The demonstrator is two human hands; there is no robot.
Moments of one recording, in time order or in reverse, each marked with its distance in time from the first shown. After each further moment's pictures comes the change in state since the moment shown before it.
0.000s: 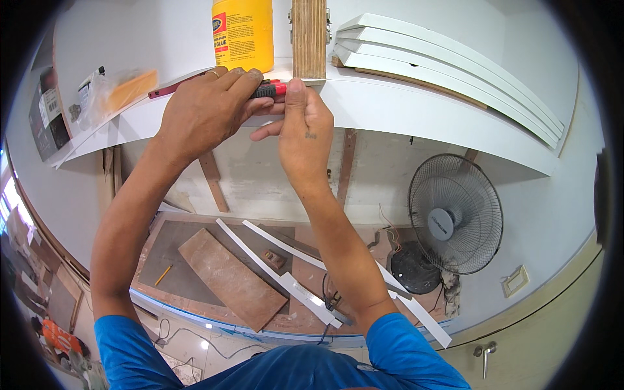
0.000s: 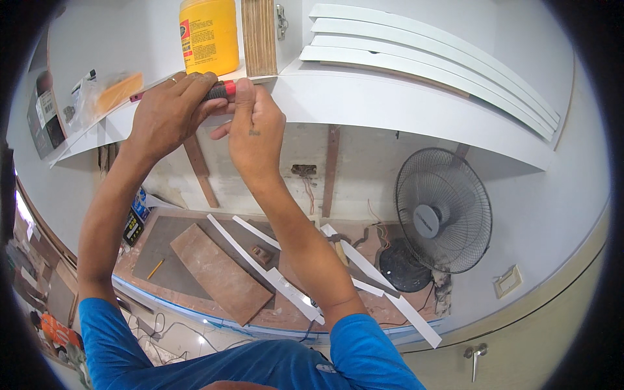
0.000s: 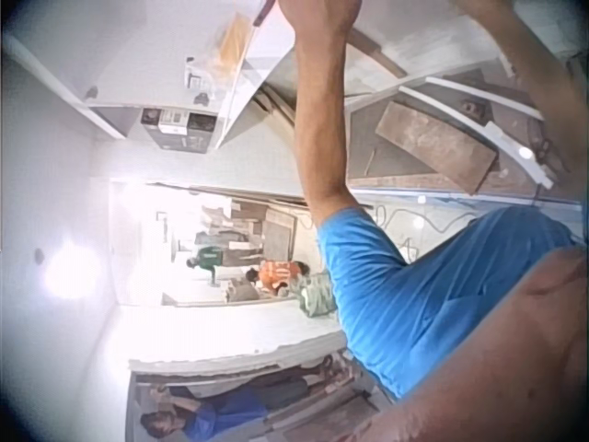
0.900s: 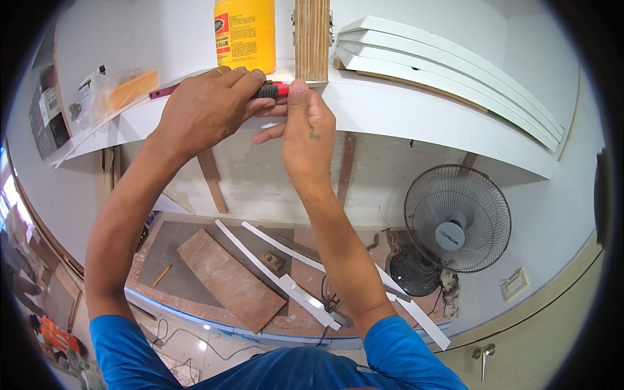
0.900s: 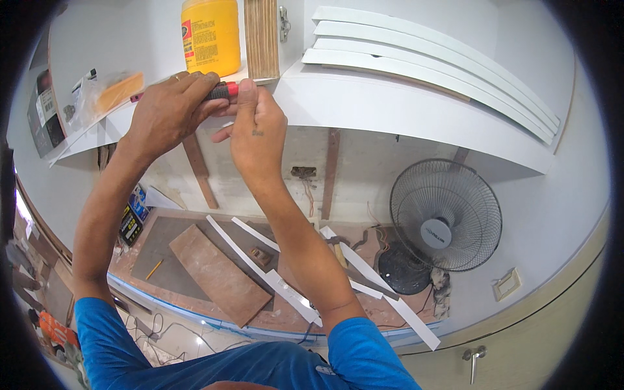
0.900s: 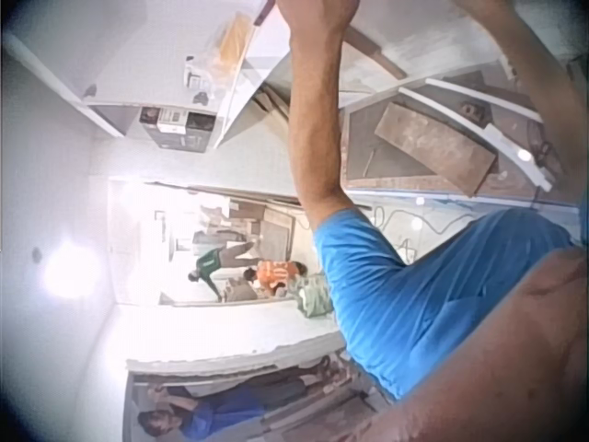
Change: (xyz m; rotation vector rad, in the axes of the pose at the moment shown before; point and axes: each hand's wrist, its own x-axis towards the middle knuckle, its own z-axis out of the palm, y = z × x) left_hand 0.005 -0.004 -0.007 -0.022 -0.053 0.012; right_hand 0.001 -0.003 0.004 0.037 0.039 0.011
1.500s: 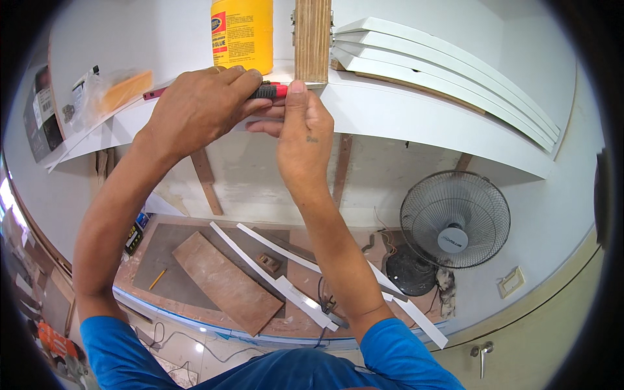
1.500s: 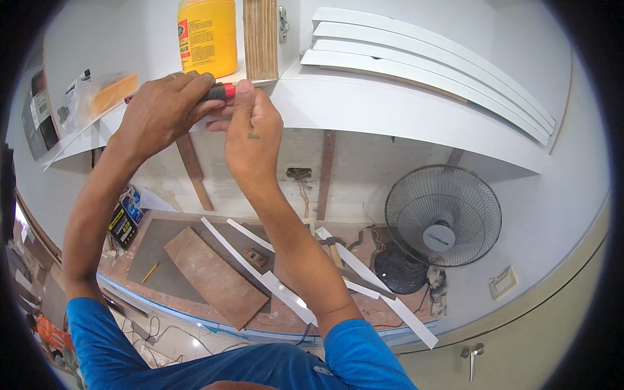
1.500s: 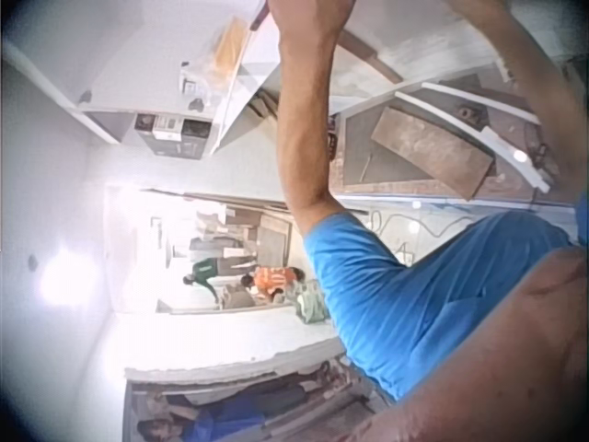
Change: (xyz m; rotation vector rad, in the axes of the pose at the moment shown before) left_hand 0.003 -0.003 -0.006 -0.035 -0.080 -0.026; right_hand -0.001 0.000 0.002 0.016 0.002 0.049
